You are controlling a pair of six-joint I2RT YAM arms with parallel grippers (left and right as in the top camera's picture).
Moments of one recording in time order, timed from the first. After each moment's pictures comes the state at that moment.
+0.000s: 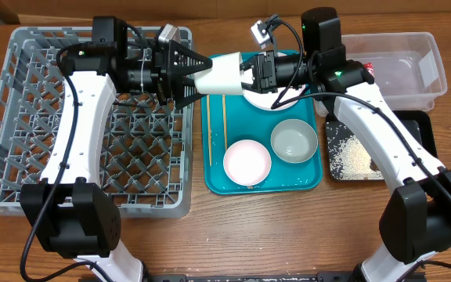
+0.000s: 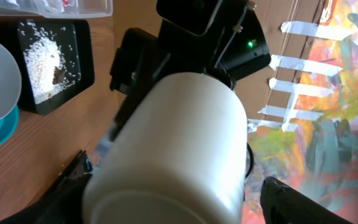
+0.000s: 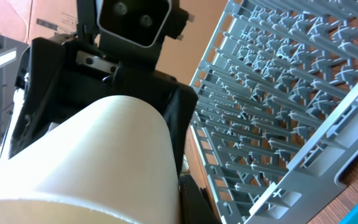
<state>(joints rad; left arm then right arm) -0.01 1.85 1.72 -1.12 1.53 -0.37 0.32 1.83 1.54 -0.26 -1.22 0.63</state>
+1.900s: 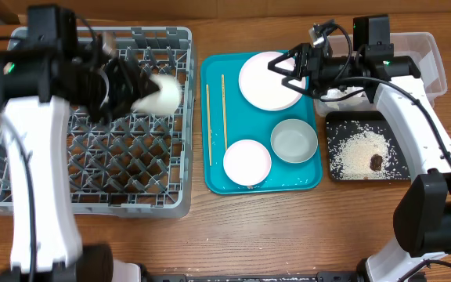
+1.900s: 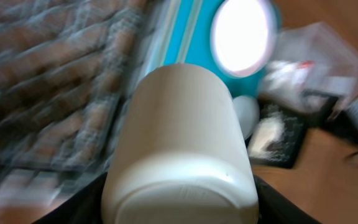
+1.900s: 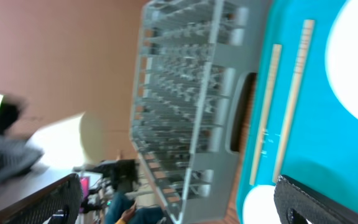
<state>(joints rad) 0.06 1.62 2.02 -1.62 0.41 -0.44 0.09 1.83 1.54 -0.64 -1.05 0.44</state>
